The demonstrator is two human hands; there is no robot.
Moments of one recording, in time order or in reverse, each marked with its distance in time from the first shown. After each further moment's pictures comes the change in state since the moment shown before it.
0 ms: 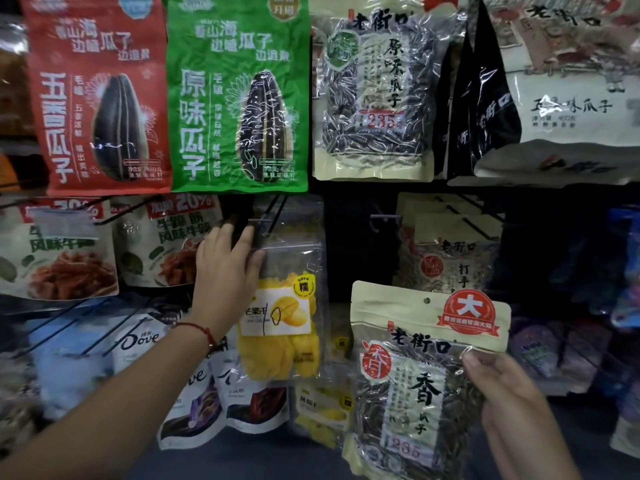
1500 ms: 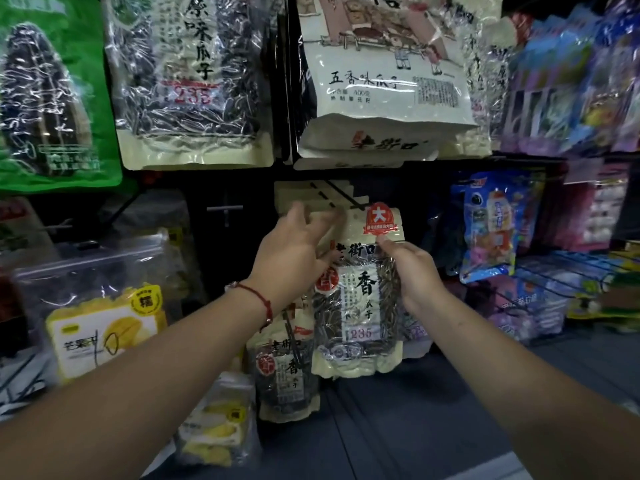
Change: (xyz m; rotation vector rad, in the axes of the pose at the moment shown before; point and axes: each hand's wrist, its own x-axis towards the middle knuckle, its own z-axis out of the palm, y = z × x) left_hand 0.031 0.271 0.024 -0.390 -0.220 0.379; right_hand 0.154 -0.069 -0.062 -0.129 0.112 -0.061
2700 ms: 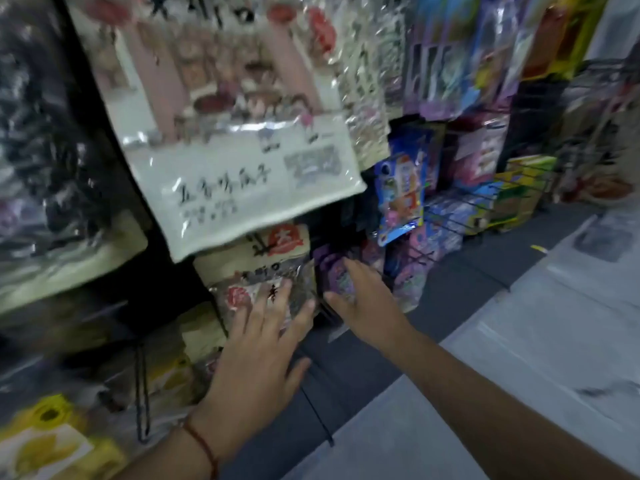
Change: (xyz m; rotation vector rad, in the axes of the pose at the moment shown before) left_hand -0.048 0.041 0.010 0.227 -0.438 0.351; right_hand -0.038 -0.013 -0.057 -1.059 -0.078 -0.054
